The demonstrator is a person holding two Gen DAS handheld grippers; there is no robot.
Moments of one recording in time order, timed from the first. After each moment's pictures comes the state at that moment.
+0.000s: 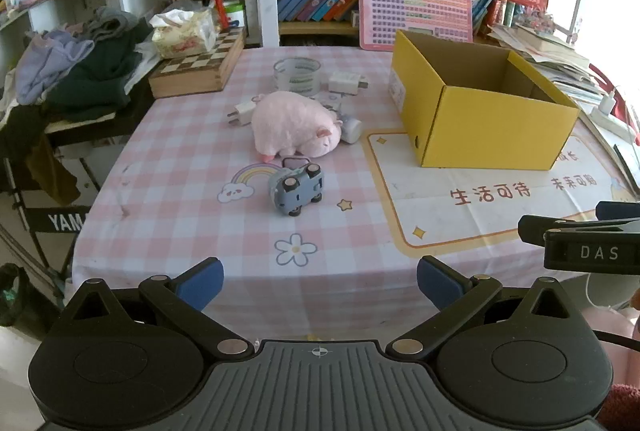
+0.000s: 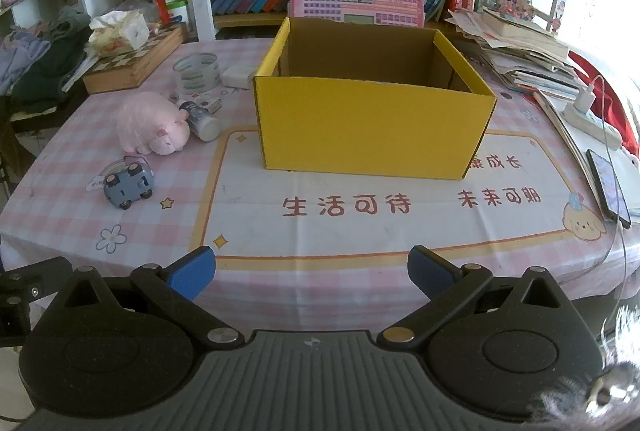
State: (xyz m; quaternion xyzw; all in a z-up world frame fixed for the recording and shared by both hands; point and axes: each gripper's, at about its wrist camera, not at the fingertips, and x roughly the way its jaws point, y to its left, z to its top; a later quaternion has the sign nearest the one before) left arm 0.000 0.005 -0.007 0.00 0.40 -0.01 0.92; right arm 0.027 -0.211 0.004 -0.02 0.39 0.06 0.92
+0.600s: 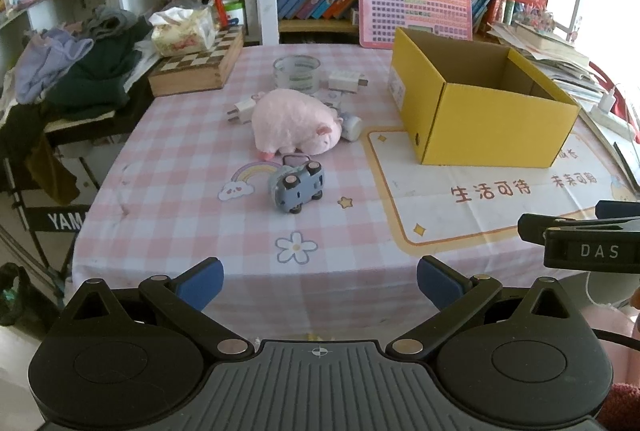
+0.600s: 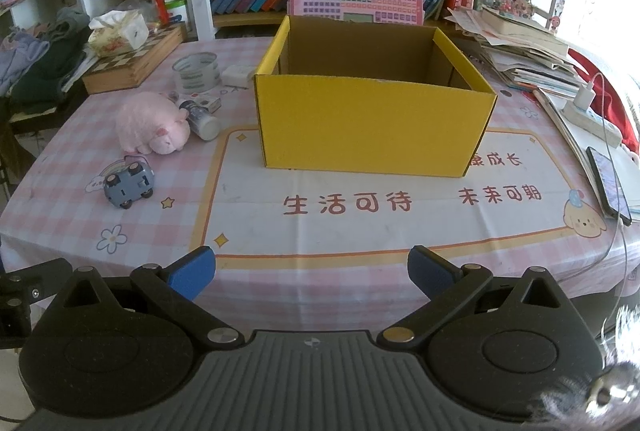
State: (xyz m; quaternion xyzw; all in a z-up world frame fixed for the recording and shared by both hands) left arm -0.001 0.005 -0.006 0.00 0.40 -0.01 0.92; right arm 0.026 -0.211 0.004 -0.02 0.39 0.06 0.92
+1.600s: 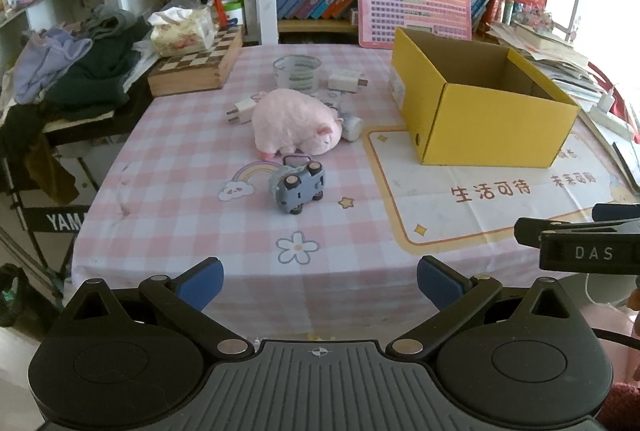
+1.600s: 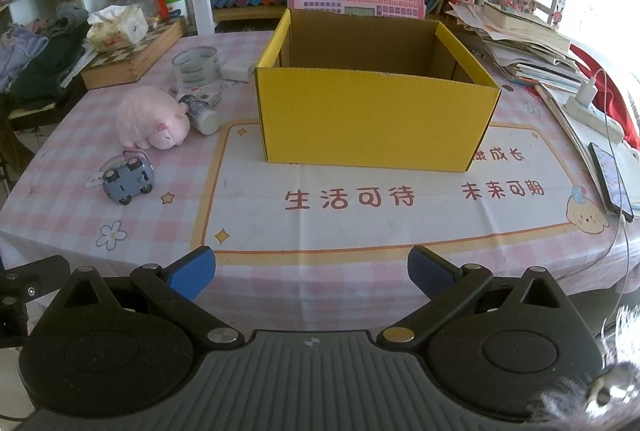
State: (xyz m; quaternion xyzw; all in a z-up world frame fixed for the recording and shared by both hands) left arm 0.001 0.010 -0.002 0.00 0.40 -0.01 0.91; right arm 0.028 -0.209 0.000 -0.02 0.40 0.06 0.91
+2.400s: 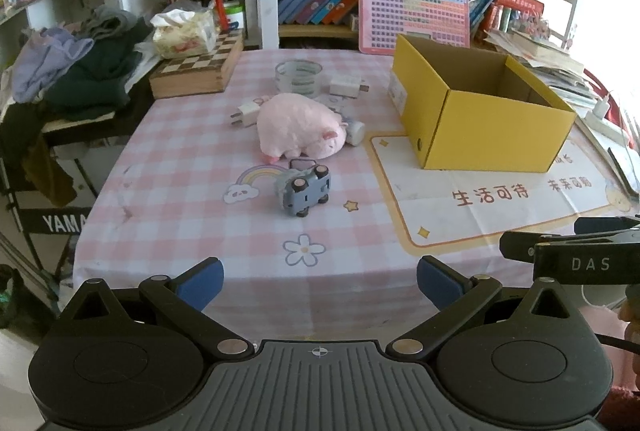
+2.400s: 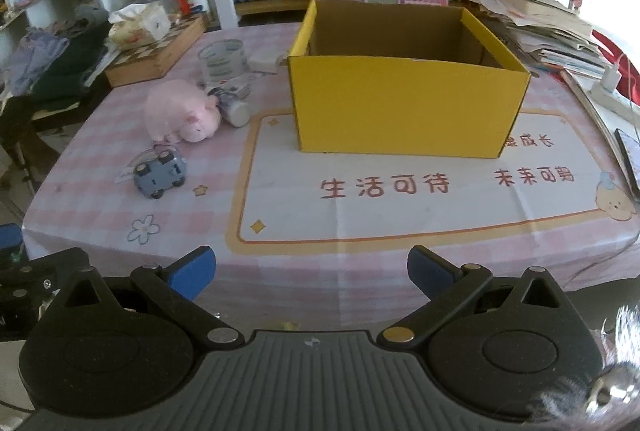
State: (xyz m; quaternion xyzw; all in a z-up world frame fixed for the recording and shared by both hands) left arm -0.004 0.022 -0.003 -0.01 0.39 -0.02 0.92; right arm 0.025 -0.200 -0.002 0.01 0.41 0.09 0.91
